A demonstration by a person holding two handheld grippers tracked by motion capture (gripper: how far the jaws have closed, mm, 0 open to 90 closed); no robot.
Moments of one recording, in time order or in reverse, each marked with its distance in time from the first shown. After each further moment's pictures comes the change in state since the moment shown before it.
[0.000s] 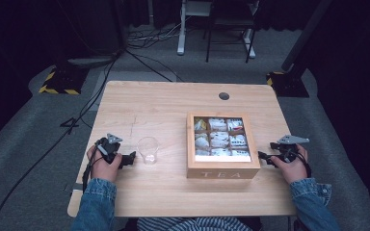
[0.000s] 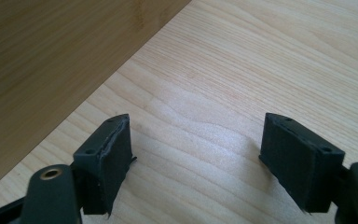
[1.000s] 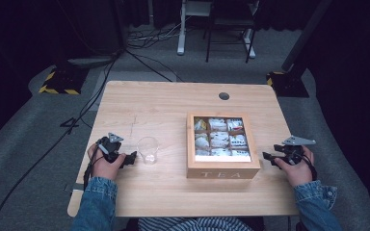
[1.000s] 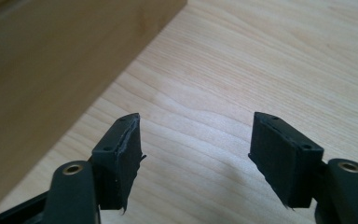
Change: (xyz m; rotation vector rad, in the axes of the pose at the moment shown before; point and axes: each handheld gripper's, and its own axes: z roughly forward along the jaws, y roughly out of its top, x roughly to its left) left arm 0.000 0.003 0.003 0.007 -0.006 0.010; right arm 0.007 0.003 -0.025 0.011 -0.036 0.031
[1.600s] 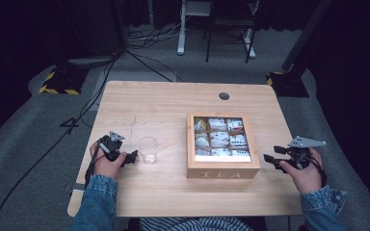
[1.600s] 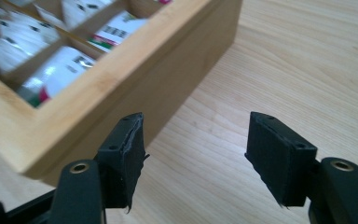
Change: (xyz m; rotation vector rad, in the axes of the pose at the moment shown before) left arm 0.000 0.004 0.003 0.000 -0.003 0.005; right arm 0.029 0.020 -0.047 -0.040 0.094 -0.017
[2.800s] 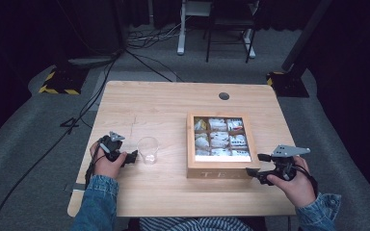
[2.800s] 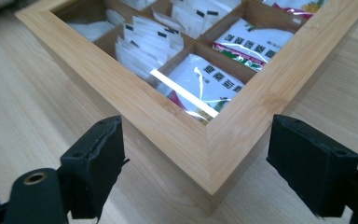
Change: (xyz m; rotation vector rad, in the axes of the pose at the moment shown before) left arm -0.001 0.000 0.000 -0.001 0.006 -0.005; right arm 0.065 0.010 0.004 0.007 0.160 -0.059
